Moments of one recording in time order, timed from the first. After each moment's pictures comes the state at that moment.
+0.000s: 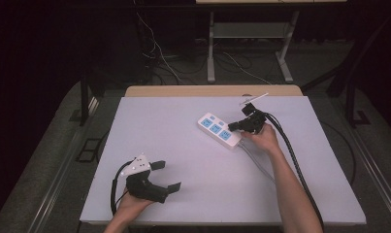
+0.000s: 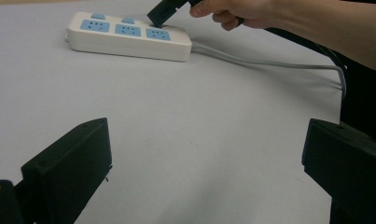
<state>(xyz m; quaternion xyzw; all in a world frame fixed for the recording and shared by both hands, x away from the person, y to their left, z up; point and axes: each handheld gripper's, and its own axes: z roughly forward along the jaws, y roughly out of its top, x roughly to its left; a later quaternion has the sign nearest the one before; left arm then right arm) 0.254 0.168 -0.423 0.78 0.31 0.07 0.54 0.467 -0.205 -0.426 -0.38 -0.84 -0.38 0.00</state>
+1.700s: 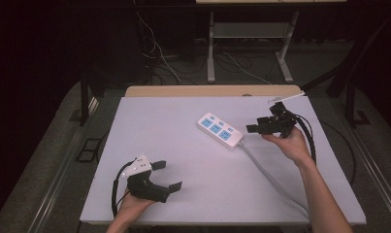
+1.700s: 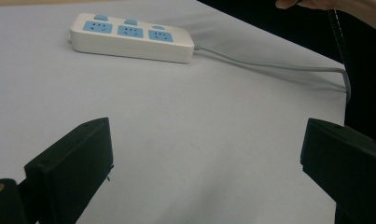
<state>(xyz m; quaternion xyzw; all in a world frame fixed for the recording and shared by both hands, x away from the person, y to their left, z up) 0.253 0.166 -0.424 0.77 0.32 0.07 0.54 0.405 -0.262 -0.367 -0.43 -0.81 -0.40 -0.05</state>
